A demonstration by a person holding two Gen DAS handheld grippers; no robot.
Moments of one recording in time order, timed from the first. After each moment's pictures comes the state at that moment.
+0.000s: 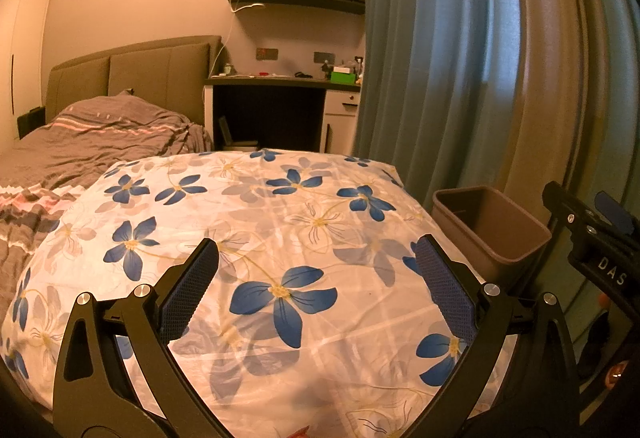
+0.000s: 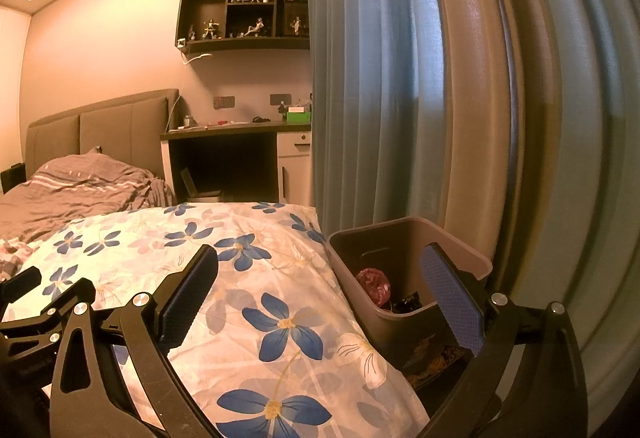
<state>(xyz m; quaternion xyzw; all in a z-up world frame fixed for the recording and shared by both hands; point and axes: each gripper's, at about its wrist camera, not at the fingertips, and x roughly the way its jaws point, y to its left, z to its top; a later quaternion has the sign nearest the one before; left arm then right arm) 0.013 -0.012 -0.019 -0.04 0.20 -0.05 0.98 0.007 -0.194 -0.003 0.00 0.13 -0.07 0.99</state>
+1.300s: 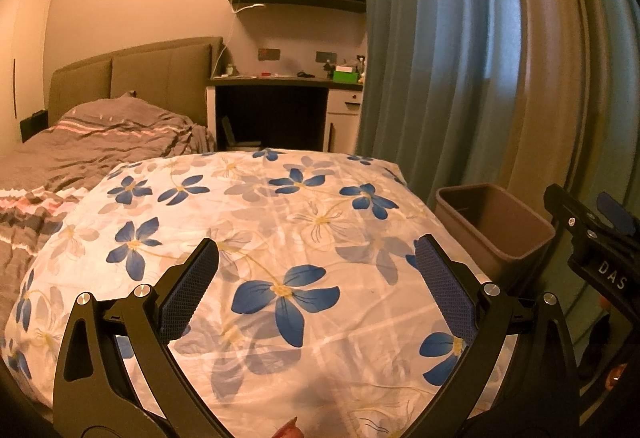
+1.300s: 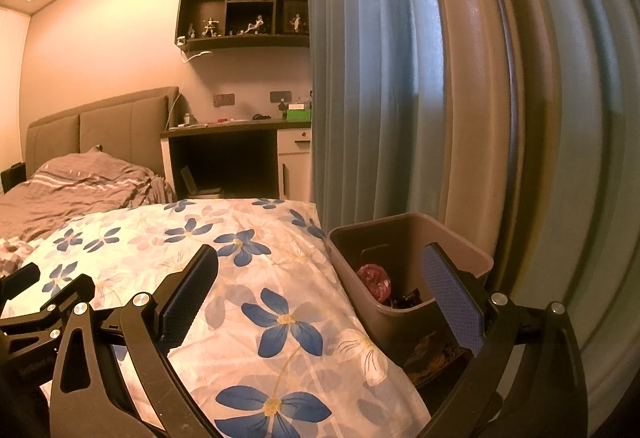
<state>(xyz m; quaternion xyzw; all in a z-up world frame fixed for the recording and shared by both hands) 0.011 -0.013 -0.019 -0.03 0.20 -0.04 0.98 0.008 -0.195 -0.002 0.00 0.13 -0.07 0.99</state>
